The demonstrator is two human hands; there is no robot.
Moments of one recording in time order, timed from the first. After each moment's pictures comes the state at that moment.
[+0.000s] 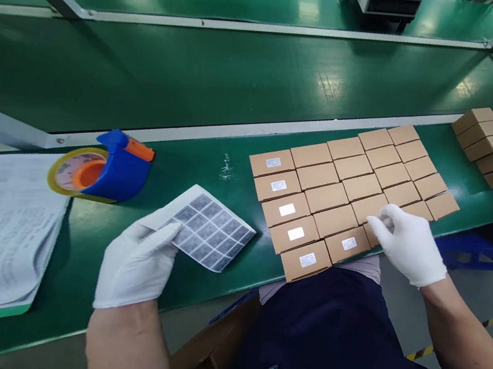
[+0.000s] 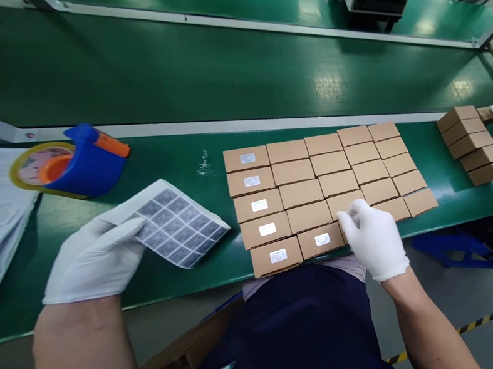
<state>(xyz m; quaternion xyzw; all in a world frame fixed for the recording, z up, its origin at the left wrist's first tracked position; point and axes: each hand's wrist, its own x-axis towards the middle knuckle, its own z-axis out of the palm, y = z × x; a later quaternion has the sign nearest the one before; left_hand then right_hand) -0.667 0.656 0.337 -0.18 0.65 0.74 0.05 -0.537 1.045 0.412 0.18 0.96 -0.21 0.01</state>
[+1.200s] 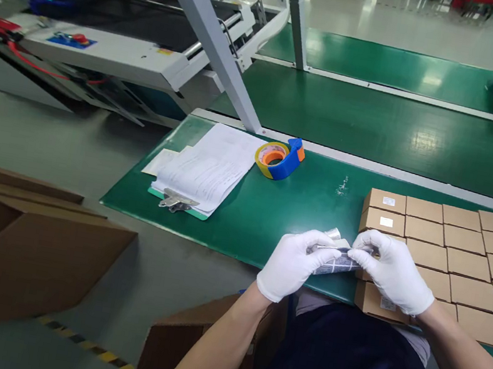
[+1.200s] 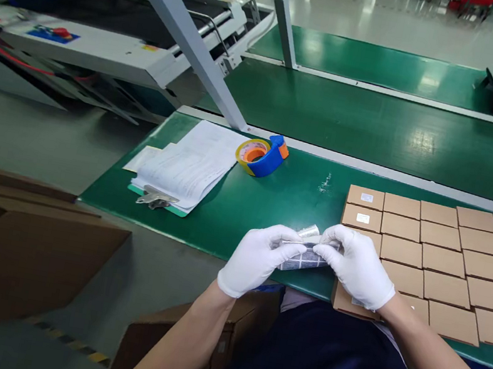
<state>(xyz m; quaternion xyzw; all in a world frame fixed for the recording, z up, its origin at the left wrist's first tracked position) -0.609 0.679 0.387 0.01 0.77 0.63 0.08 -0.630 0.895 0.399 -0.14 0.85 -0.49 0.12</state>
